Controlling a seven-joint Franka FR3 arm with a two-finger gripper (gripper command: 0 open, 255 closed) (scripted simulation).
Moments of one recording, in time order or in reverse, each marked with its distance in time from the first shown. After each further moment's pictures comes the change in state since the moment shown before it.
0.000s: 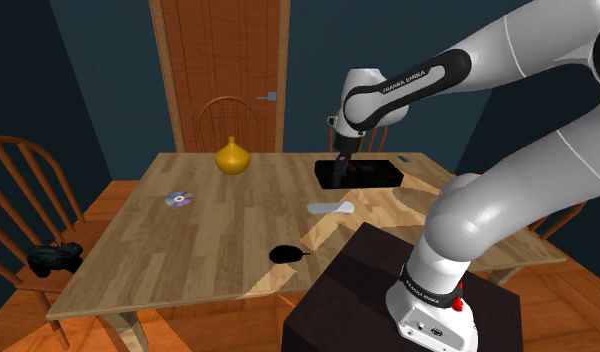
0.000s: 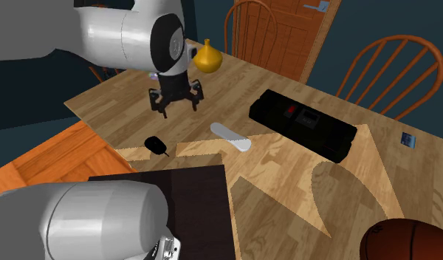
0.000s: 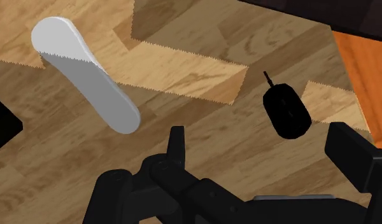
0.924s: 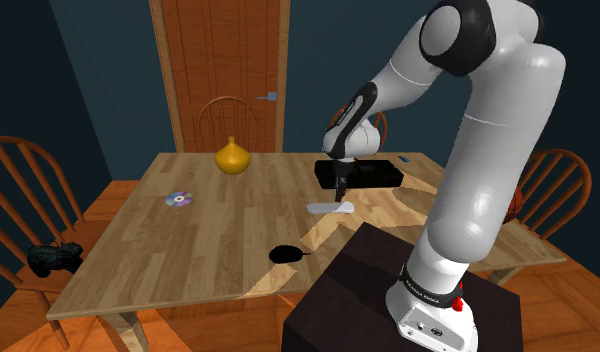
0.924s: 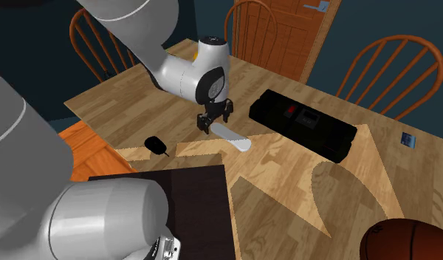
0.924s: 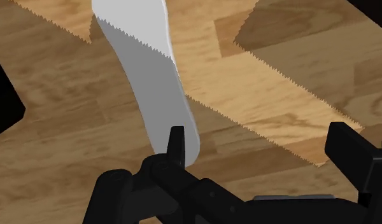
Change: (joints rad) arm 0.075 0.639 -0.247 0.167 0.240 0.447 -0.695
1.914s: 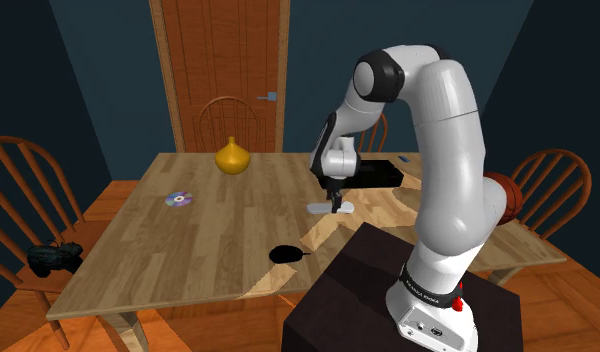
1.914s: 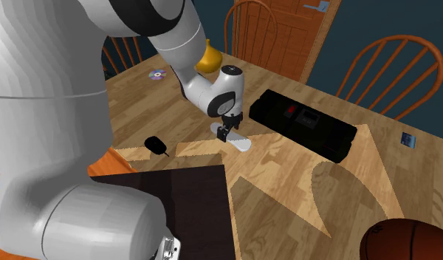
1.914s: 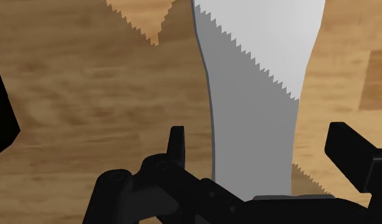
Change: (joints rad) arm -0.258 0.479 0.250 0.297 0.350 0.157 -0.499
